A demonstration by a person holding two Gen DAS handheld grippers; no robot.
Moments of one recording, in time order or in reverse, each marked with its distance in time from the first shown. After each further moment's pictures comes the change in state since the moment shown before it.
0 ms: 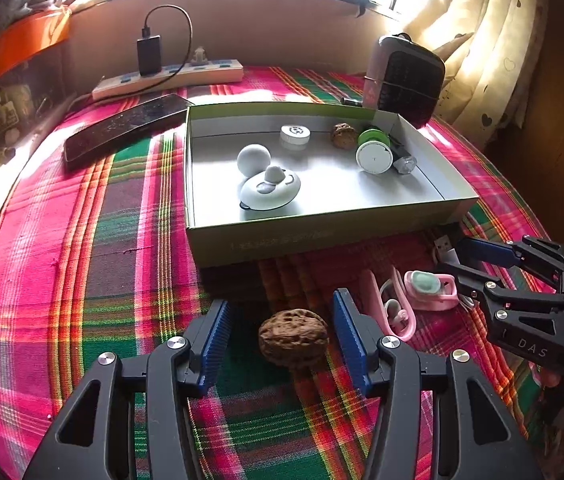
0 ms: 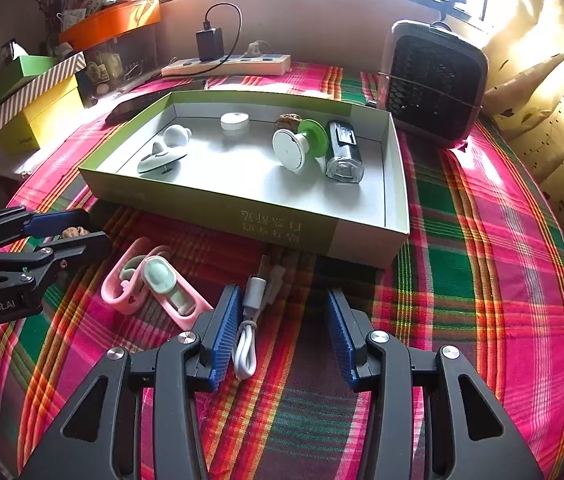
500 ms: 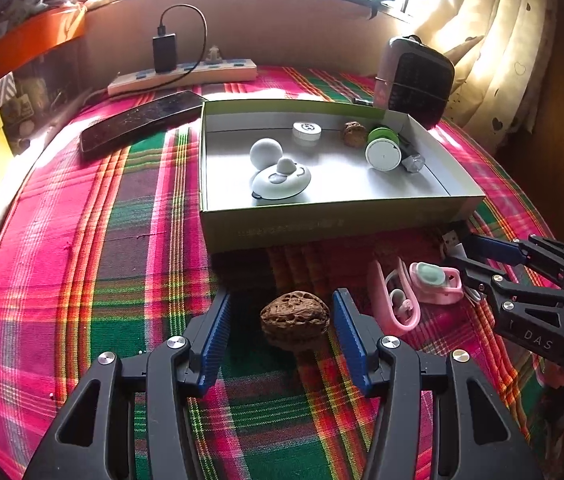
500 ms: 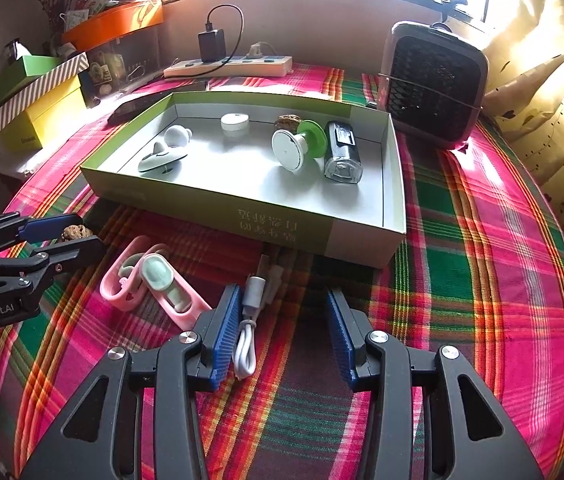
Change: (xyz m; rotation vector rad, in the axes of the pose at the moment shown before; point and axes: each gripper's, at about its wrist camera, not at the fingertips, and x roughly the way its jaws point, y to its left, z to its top) left arm -0.005 0.000 -0.008 -0.029 -0.007 0.041; right arm -0.002 -0.003 -0.003 0.004 -0.010 0.006
